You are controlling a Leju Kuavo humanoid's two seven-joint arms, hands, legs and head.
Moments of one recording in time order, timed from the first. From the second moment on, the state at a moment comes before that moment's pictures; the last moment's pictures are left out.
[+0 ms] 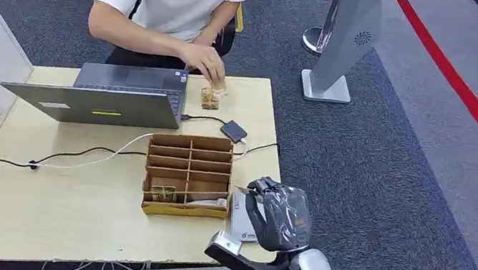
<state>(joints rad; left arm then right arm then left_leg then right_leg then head) 0.08 -0.03 -0.75 0.00 0.75 -0.17 -0.12 0.05 0.07 0.25 -1.51 1.20 -0.36 -0.20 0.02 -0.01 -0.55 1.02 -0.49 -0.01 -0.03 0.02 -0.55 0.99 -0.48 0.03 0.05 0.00</state>
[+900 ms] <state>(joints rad) 0.08 -0.02 -0.75 0.00 0.76 -0.18 -0.12 -0.07 0.02 0.34 -1.14 1.25 -0.29 -0.12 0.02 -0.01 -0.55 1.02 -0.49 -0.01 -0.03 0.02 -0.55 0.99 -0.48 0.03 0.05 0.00</state>
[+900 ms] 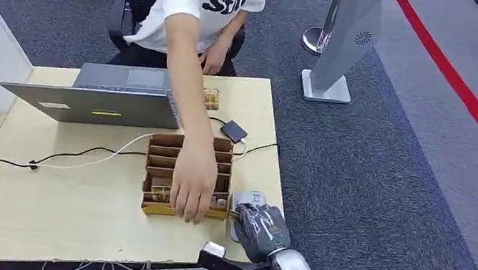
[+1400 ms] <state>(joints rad) 0.09 -0.03 -0.75 0.00 0.80 -0.18 -0.12 0.06 -0.05 0.34 -1.46 1.25 -0.42 -0.14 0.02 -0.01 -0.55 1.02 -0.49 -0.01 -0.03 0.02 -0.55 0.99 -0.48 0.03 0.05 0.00</state>
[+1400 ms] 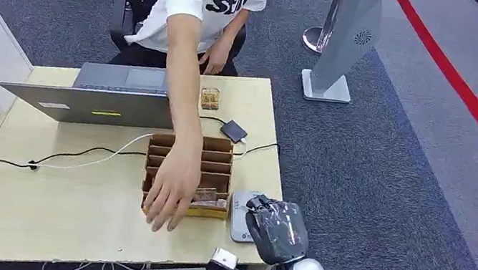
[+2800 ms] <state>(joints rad) 0.03 0.10 -0.88 0.00 0.62 -0.32 -0.10 -1.15 0.34 0.83 -0.72 0.84 -0.02 0.09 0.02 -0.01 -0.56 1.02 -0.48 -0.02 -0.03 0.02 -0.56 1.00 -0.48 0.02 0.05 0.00</state>
